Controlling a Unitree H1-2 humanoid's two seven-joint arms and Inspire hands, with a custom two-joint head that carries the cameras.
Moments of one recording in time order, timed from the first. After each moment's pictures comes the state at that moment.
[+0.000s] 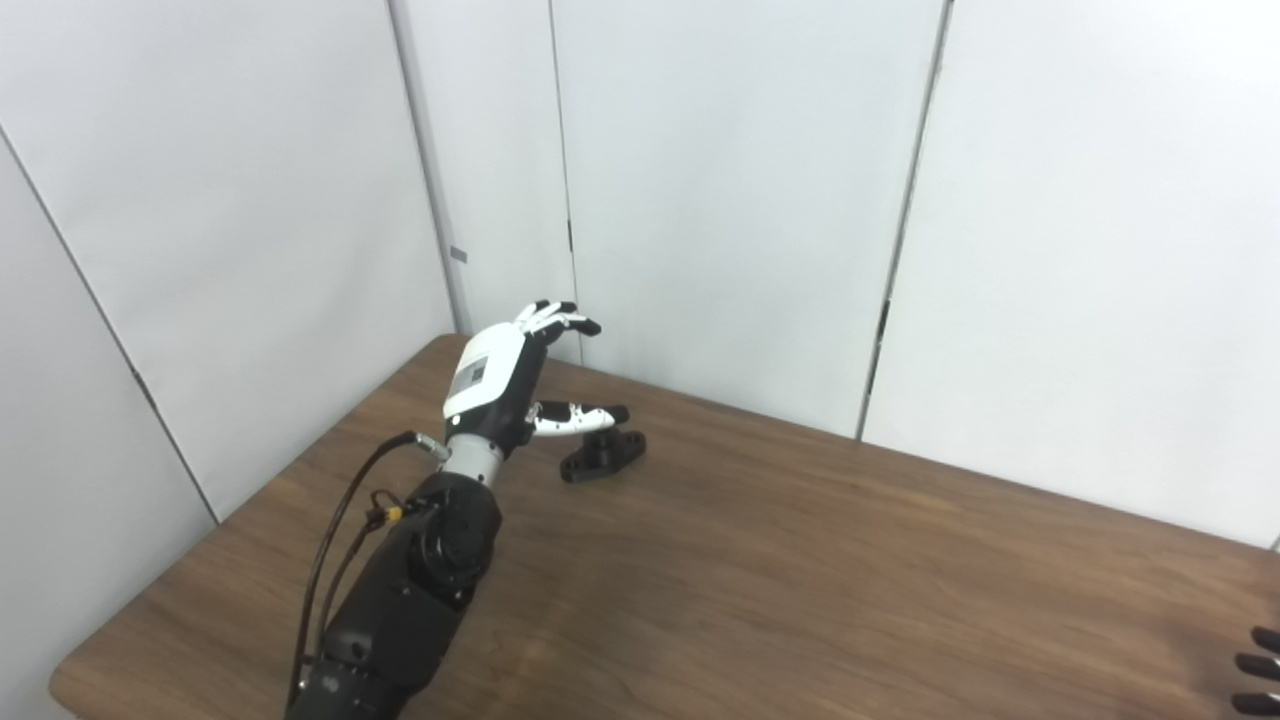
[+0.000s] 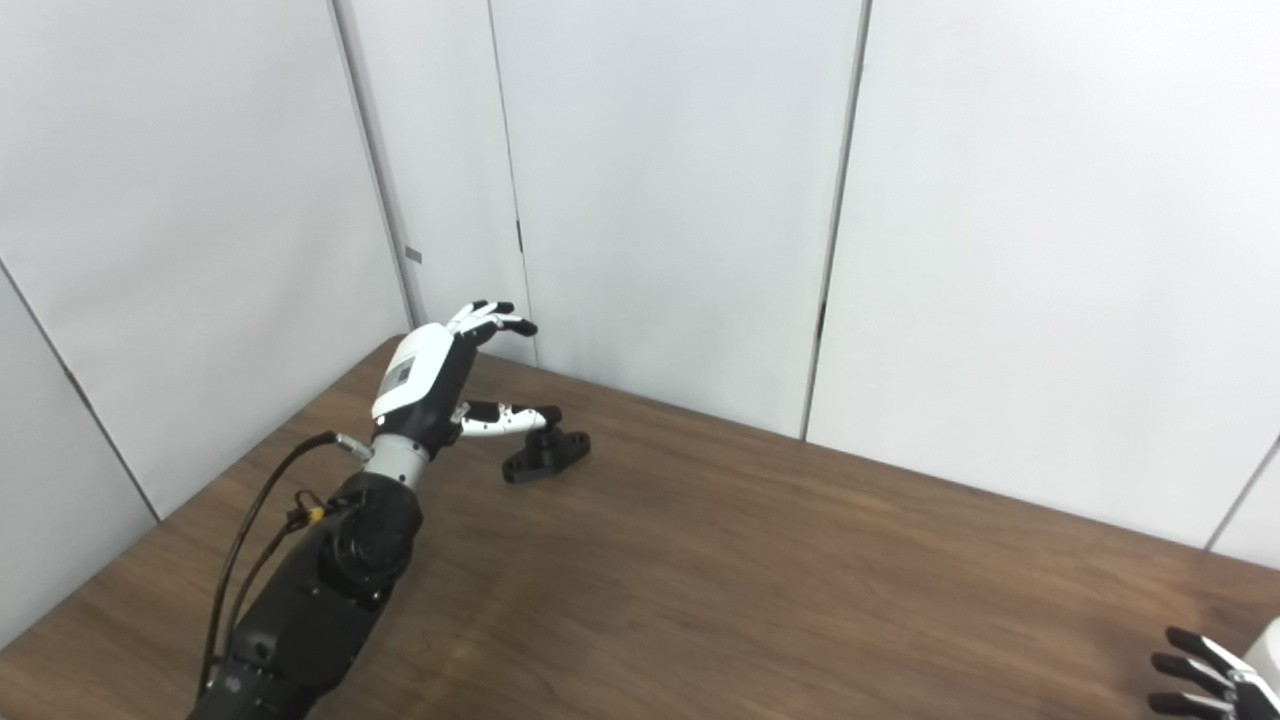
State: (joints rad) left arm -0.33 0.47 0.11 0.14 0.58 0.04 0.16; right arm -0.14 -0.22 -0.03 0.10 -0.30 -0.16 -0.16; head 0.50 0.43
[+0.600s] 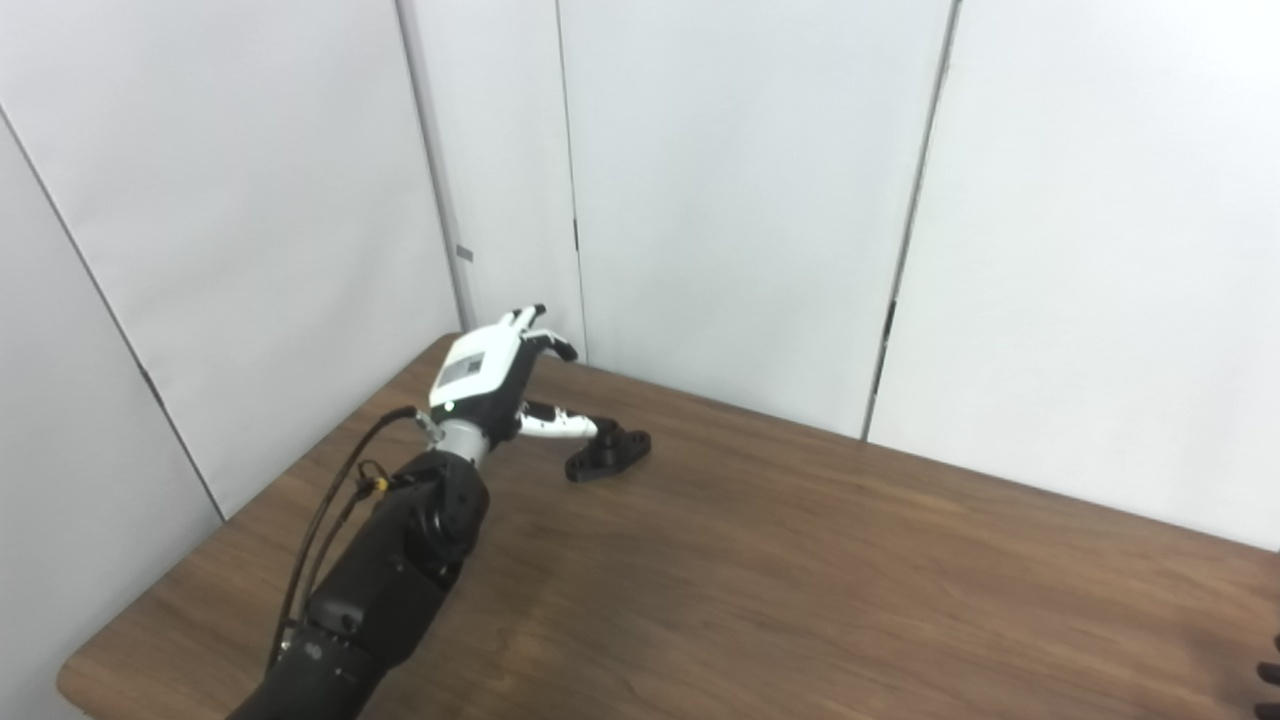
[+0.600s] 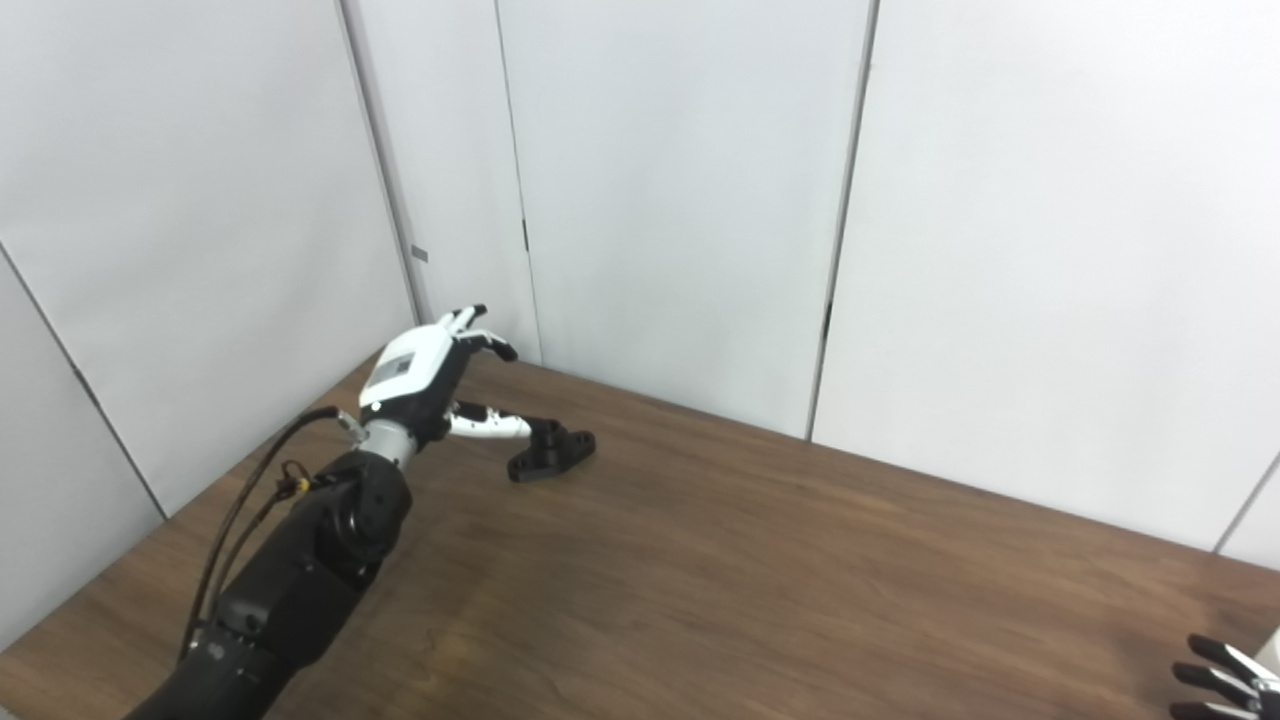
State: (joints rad) left arm -0.35 0.56 0.03 0.15 0.65 0.24 0.03; right arm -0.14 -0.23 -0.05 0.10 -0.30 -0.16 -0.14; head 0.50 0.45
